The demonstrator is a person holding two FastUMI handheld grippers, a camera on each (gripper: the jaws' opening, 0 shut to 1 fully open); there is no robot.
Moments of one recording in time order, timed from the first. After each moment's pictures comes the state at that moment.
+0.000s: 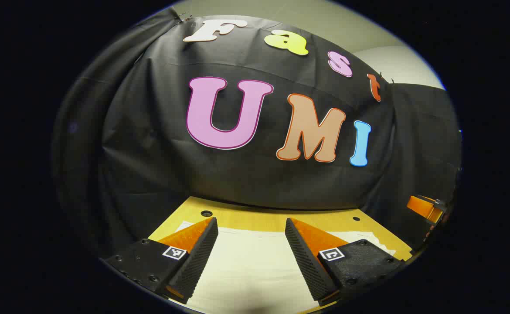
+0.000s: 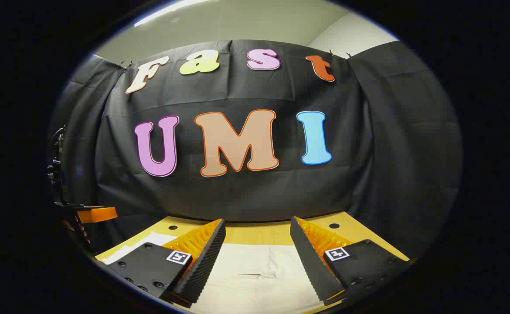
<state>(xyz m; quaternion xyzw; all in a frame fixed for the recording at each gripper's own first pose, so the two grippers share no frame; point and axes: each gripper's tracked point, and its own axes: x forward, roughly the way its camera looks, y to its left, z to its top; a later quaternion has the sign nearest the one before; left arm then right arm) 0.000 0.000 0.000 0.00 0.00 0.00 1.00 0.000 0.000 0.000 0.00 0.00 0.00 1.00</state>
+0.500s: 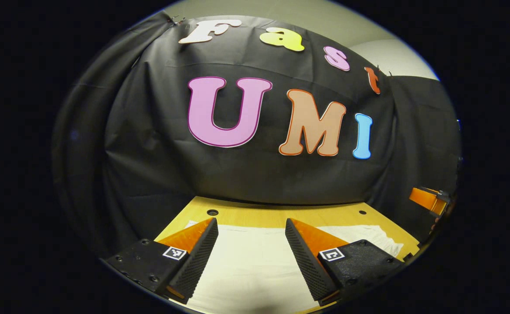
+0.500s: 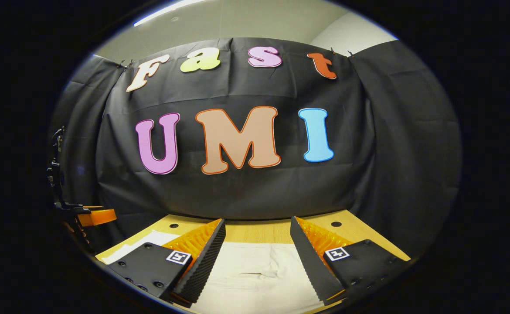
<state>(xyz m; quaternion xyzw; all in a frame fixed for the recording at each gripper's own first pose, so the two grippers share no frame) -0.004 0.004 -0.011 0.03 0.01 0.00 1.00 0.004 0.003 -0.006 0.00 0.01 0.01 1.00</state>
